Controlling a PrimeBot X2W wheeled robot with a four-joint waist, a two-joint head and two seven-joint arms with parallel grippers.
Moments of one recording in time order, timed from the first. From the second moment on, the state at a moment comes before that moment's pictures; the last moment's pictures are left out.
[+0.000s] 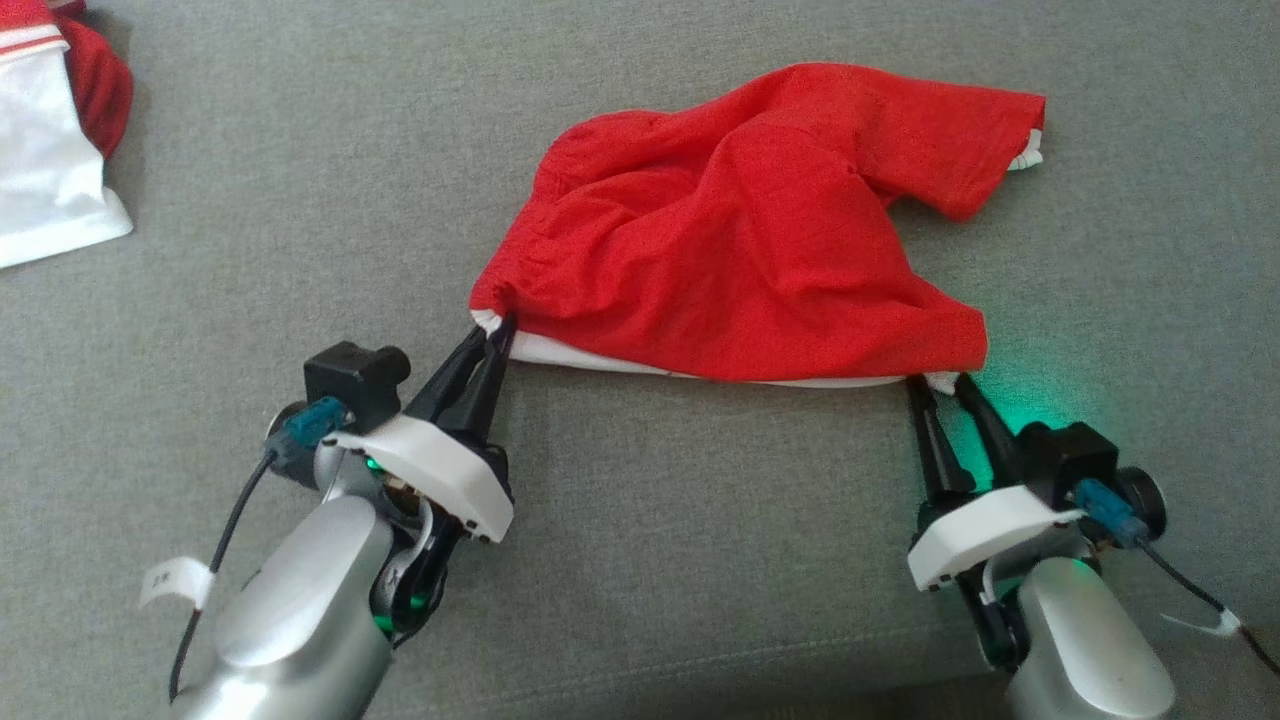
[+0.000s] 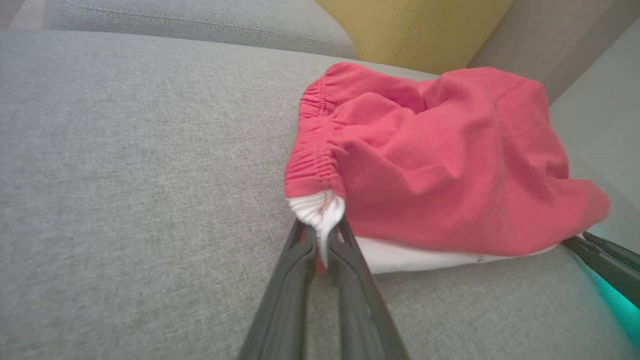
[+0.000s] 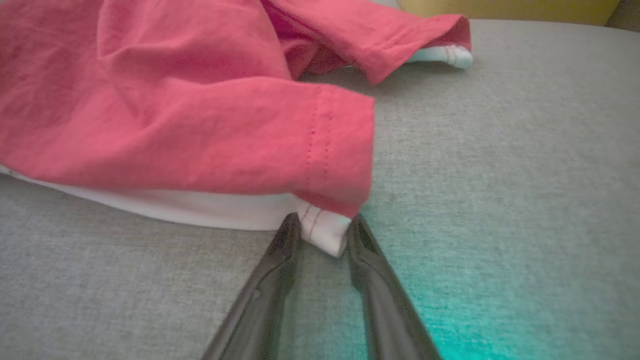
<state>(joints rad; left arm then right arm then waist) -0.43 0.23 -0.64 0.45 -0.59 -0.03 -0.24 -0.25 -0.05 0.11 0.57 0.06 0.12 -0.25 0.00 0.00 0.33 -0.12</state>
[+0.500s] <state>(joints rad) -0.36 0.21 -0.55 0.30 -0.62 -0.02 -0.25 -0.25 -0.05 0.14 0.32 0.09 0.12 -0.26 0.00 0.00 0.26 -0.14</state>
